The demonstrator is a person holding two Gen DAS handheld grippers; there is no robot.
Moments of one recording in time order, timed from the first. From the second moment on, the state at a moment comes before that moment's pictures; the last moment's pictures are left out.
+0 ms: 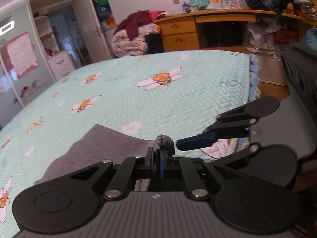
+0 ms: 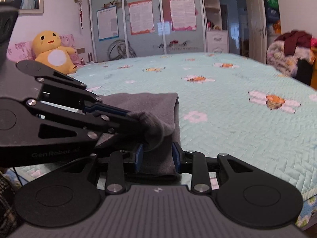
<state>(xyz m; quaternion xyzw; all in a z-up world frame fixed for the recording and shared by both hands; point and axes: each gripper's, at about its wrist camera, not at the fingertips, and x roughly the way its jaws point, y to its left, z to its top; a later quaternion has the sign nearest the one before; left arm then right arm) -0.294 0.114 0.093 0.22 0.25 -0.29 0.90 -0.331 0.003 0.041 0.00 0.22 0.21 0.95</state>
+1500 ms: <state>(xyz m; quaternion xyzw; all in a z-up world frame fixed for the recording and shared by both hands) -0.325 0.093 0.042 0.34 0.28 -0.32 0.84 -0.323 -0.079 0.011 0.23 0.36 0.14 0.90</state>
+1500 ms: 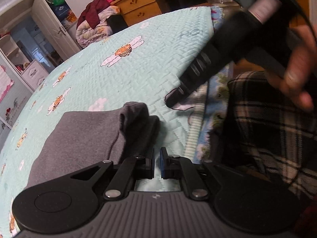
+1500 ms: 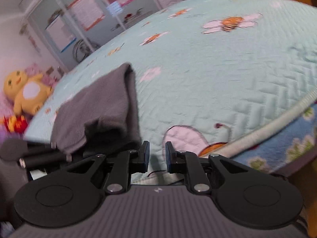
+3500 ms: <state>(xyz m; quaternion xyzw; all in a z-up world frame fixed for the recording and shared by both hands) -0.268 0.279 0.020 -0.21 0.34 -0.11 0.91 -0.200 0.018 0.005 0.25 0.47 0.33 0.78</state>
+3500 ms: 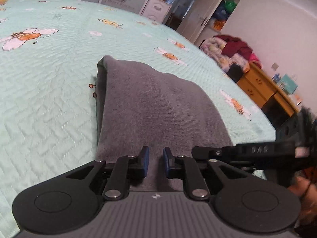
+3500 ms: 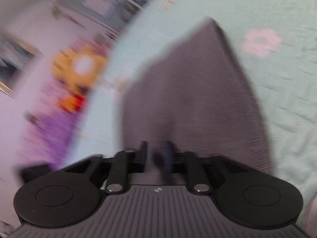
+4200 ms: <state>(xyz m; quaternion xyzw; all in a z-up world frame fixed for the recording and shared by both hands) -0.188 0.320 0.028 -0.28 0.33 -0.05 0.90 -0.108 0.003 0.020 0.27 0.45 0.26 0.81</state>
